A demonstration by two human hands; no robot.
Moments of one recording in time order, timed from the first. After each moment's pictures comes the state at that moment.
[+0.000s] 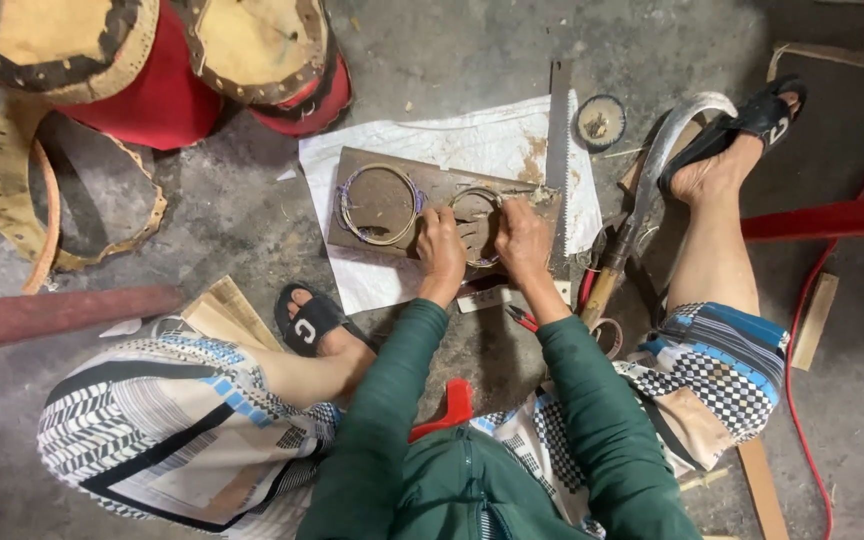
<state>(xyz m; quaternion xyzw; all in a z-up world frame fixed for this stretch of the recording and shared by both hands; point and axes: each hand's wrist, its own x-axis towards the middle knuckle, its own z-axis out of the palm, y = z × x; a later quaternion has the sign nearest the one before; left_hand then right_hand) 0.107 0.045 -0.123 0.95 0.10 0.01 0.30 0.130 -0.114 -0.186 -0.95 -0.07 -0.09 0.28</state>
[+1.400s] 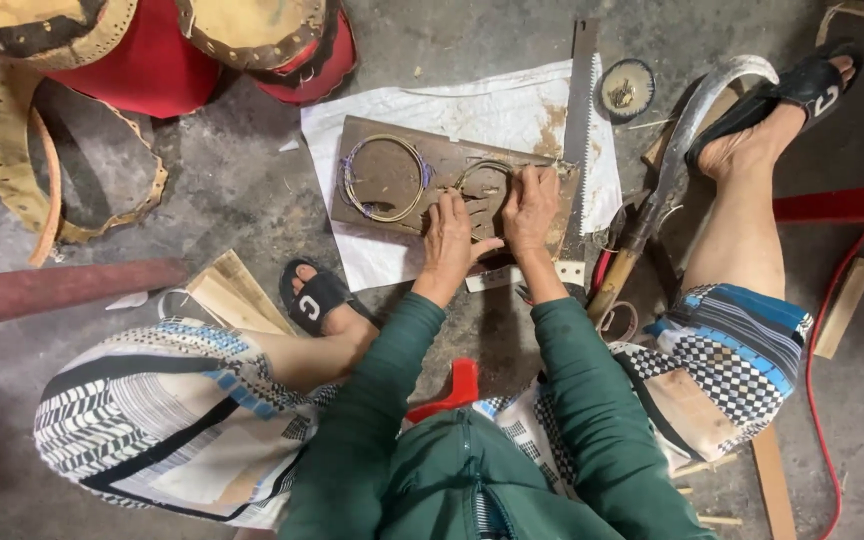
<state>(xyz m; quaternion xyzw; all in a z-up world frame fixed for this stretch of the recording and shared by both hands) 0.088 0.056 -0.138 0.96 -0.06 0.02 0.28 0.136 -0.099 -0.196 -0.93 0.00 -0.17 0.32</state>
